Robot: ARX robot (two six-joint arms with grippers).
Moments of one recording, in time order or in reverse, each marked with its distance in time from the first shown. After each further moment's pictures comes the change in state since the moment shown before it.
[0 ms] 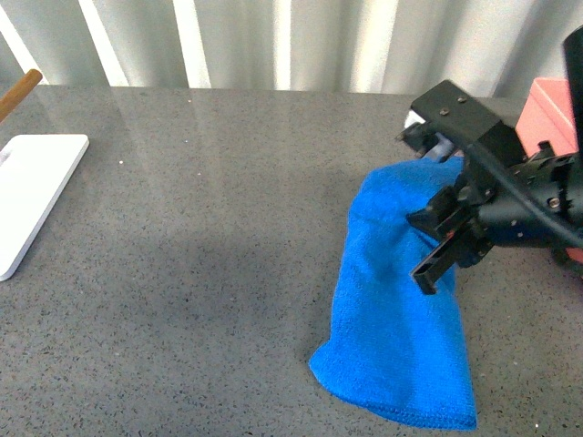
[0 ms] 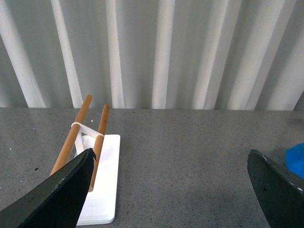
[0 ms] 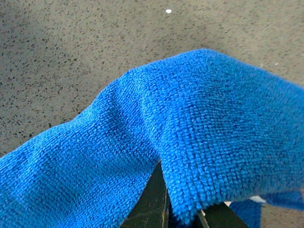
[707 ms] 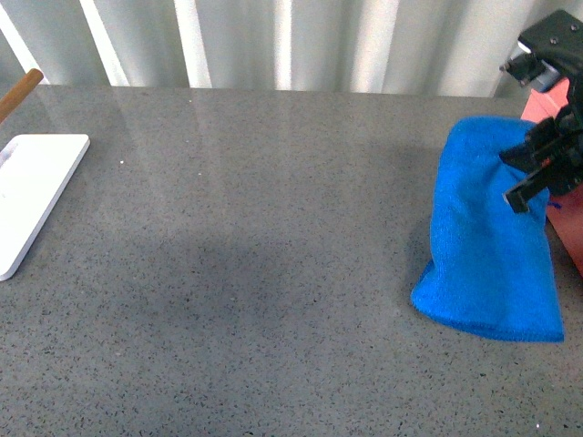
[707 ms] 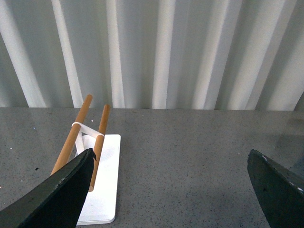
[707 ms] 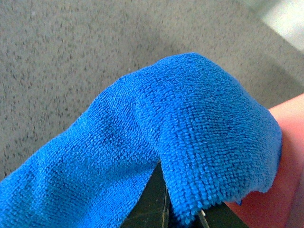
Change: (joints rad) left arm 0.000 0.000 0.000 0.000 0.000 0.000; right arm -0.198 -0.026 0.138 -0.085 0.062 -0.106
